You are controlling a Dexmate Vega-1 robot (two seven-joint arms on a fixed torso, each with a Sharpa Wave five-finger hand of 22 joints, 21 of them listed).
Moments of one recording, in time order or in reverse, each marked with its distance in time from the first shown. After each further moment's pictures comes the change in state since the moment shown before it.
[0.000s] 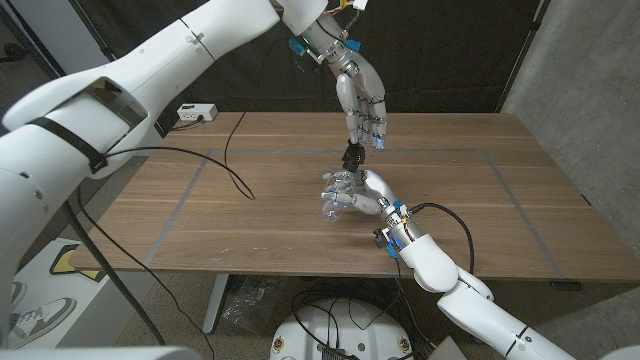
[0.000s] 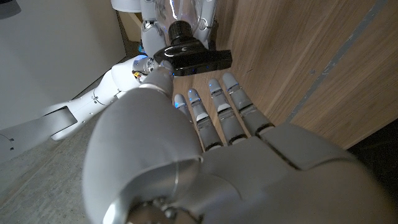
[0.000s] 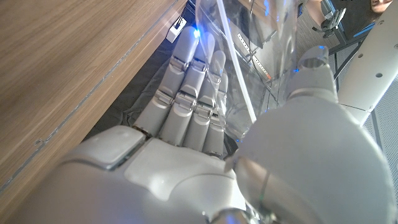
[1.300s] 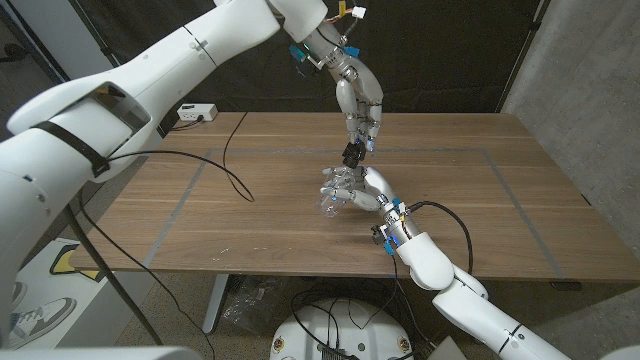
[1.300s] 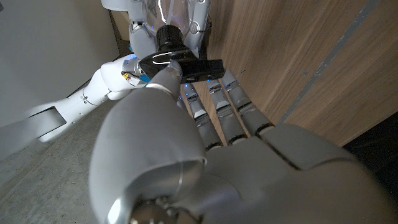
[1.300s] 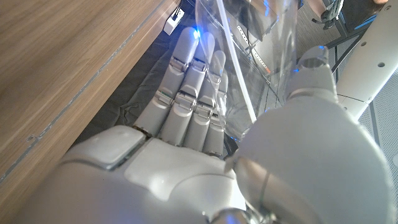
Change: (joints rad) left arm 0.016 -0.004 0.009 0.019 0.042 -0.024 0.027; left_hand 0.041 0.028 0.026 -0.032 -0.007 0.200 0.017 0.033 -0.008 0.100 -0.023 0.005 -0.009 0.085 -0.008 0.004 0.000 0.043 -0.021 0.022 0.000; right arm 0.014 0.033 -0.002 0.022 -0.017 0.015 -0.022; right_hand 0.000 0.000 0.001 -0.001 0.000 -0.001 -0.001 0.002 0.000 -0.002 -0.002 0.001 0.000 0.000 0.000 0.004 0.002 -0.009 0.002 0.027 -0.009
